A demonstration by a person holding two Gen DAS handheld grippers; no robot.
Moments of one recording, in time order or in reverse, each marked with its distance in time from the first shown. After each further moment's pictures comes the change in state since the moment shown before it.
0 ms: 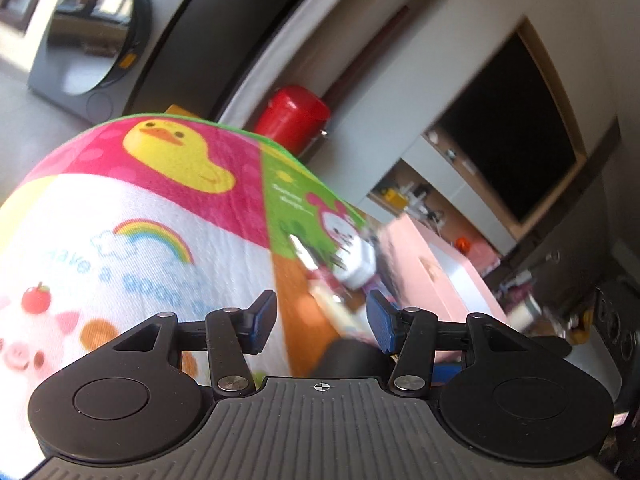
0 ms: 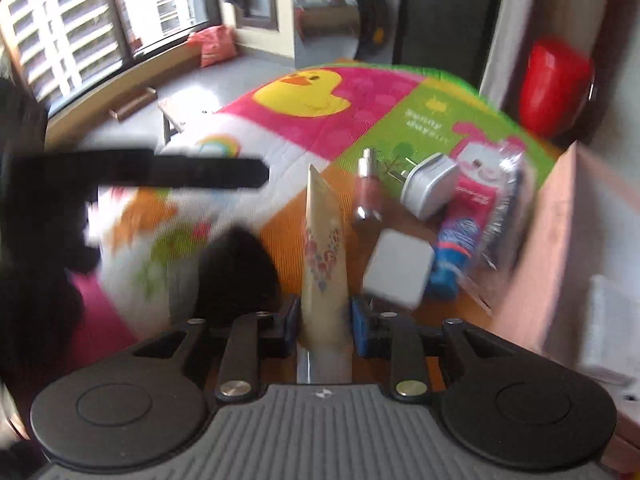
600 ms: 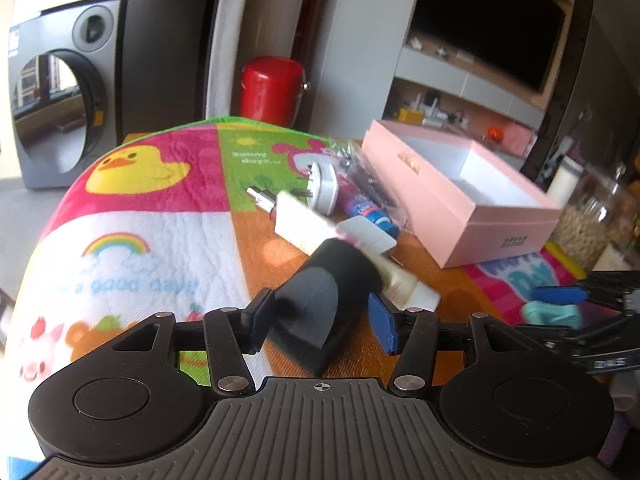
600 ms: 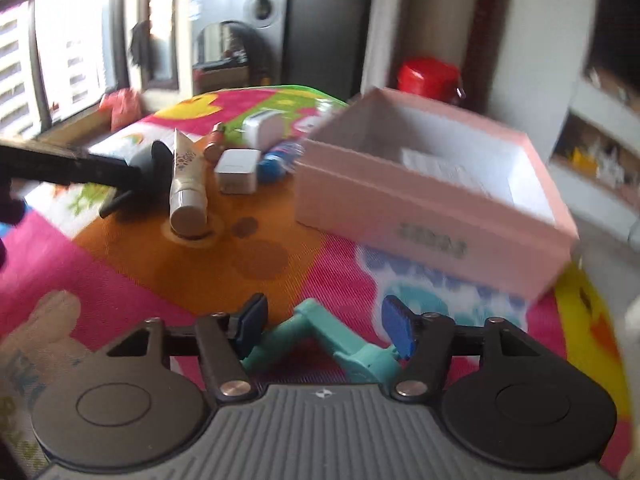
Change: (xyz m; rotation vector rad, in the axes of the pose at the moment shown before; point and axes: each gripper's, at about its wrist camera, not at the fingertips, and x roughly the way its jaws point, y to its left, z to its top) left arm 0.026 -0.075 -0.035 0.403 0.147 0.195; right arm -0.064 -0.055 -0.122 0.316 -0.160 -0.203
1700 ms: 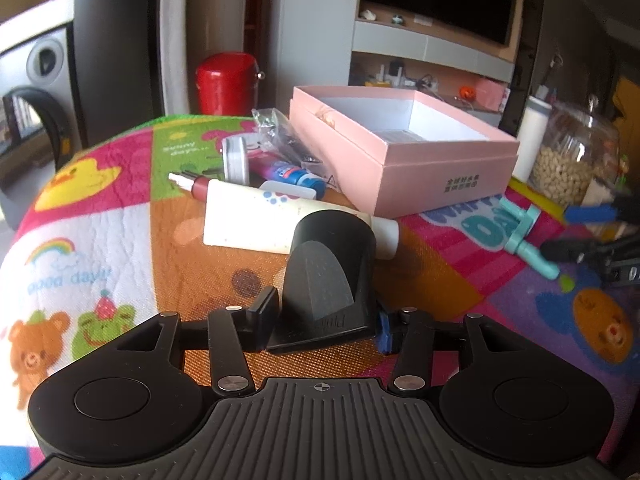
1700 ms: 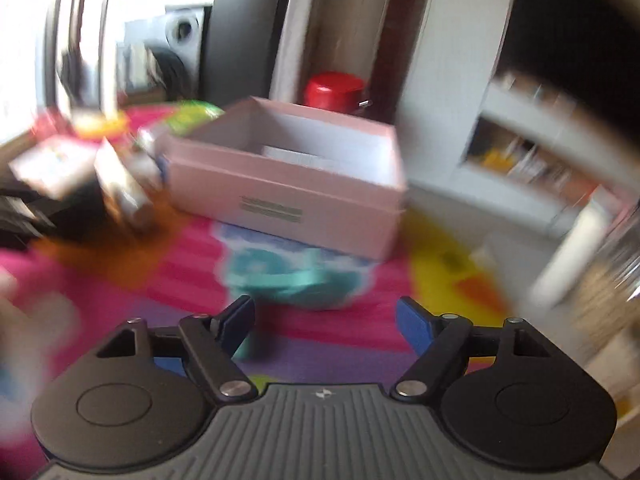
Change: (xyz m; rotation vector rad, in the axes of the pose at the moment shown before) left arm 0.005 -0.059 -0.024 0.133 0.042 -0.044; right arm -0.055 -0.037 -0.034 0.075 -0.081 -0.174
